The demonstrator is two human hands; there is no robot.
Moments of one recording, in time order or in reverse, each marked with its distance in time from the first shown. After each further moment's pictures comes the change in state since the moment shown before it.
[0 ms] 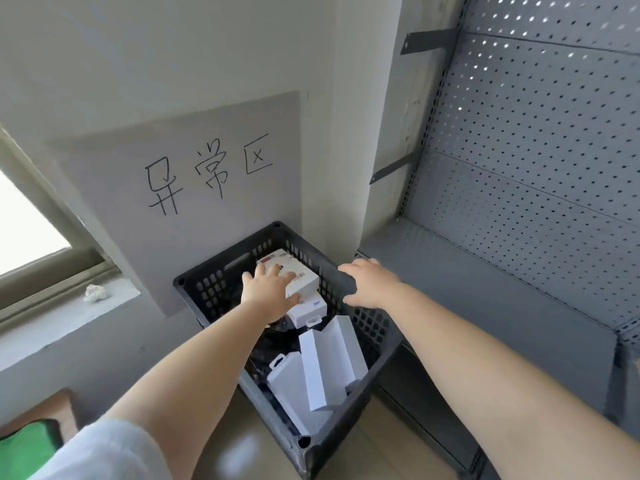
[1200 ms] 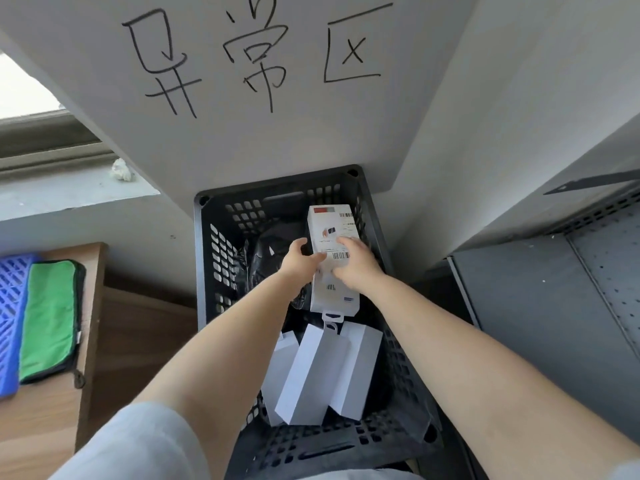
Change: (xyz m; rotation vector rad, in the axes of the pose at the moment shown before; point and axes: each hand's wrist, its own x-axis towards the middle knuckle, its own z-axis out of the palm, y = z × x) left_hand 0.144 0.000 0.124 -1.563 -0.080 -1.110; right_hand 0.254 -0.028 0.110 0.512 -0.370 -0.200
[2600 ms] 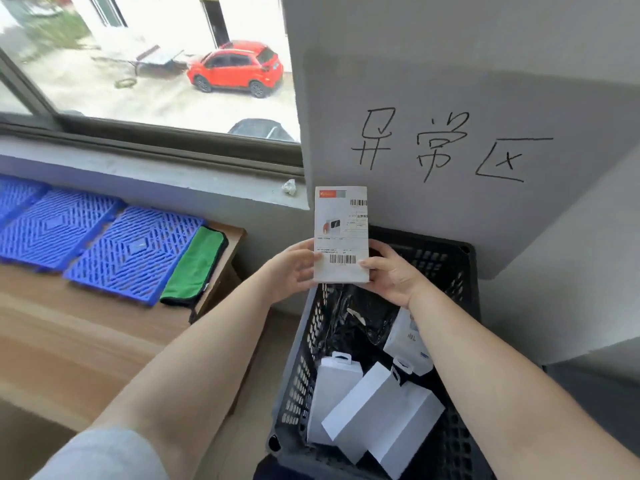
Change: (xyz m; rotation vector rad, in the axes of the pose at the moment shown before) left_hand -0.140 -0.009 -0.189 -0.680 -0.046 0.180; right_hand -0.041 -0.144 0.008 0.922 -0.631 -0.118
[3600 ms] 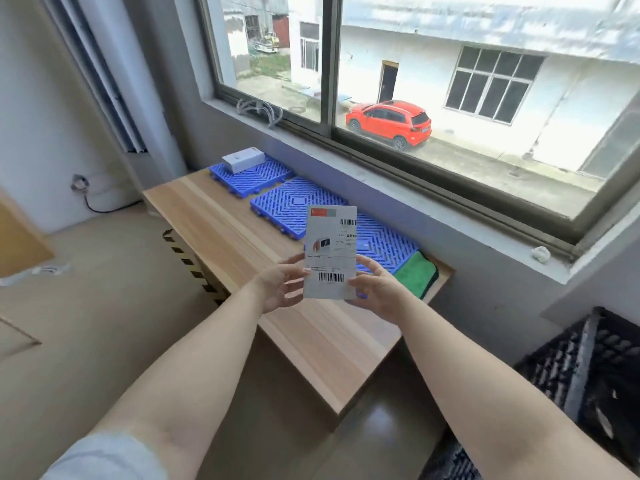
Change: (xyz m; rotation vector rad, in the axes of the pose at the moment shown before) left_hand -0.320 -0.037 -0.447 -0.295 0.473 0.174; right_hand 0.063 0.229 0.485 -0.362 -0.398 0.133
